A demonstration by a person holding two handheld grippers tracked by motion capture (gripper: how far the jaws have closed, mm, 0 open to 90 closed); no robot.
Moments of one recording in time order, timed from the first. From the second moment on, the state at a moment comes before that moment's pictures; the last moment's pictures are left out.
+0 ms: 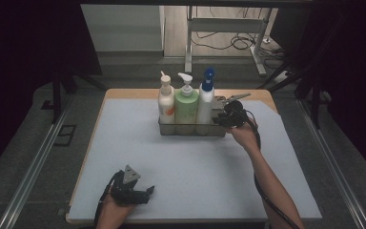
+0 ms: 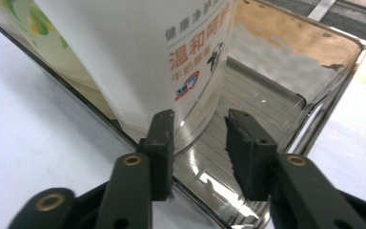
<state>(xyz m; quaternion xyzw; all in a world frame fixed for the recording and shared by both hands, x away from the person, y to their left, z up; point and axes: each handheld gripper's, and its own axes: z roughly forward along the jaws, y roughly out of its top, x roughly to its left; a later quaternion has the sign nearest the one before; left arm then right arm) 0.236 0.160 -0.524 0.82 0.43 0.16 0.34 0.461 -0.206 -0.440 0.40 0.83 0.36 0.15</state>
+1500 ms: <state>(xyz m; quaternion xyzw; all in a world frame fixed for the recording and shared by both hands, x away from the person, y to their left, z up) 0.235 0.160 -0.524 0.82 0.43 0.16 0.34 0.409 -0.211 -0.416 0.35 0.85 0.37 0.16</state>
